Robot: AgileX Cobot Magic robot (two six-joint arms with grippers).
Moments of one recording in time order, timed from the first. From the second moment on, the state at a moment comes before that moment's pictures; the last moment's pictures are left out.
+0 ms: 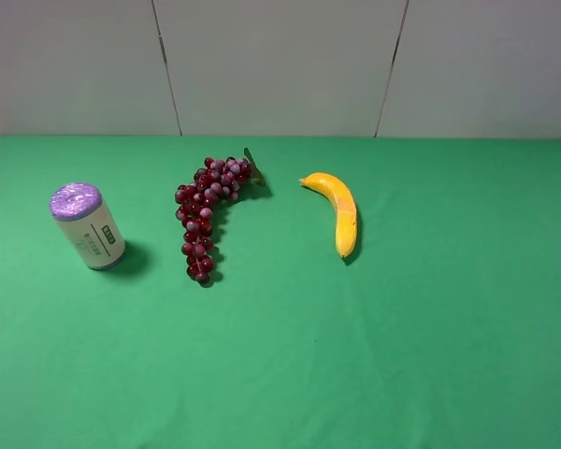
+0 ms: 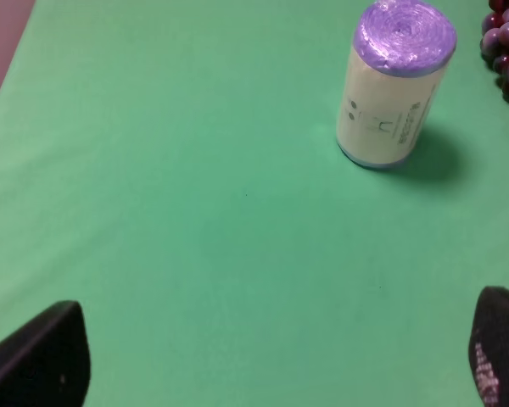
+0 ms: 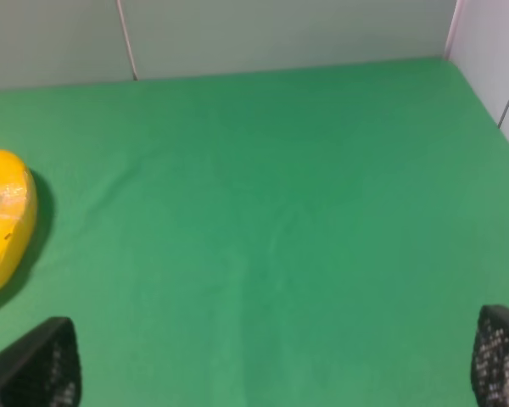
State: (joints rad) left arm -0.09 0.00 -0.48 0.16 1.07 -0.14; right arm -0.07 -0.01 -0.50 -0.01 1.02 0.04
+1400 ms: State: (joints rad) left arm -0.09 0.32 -0.72 0.15 1.14 -0.09; right arm -0.07 -0.01 -0.50 -0.01 1.02 0.04
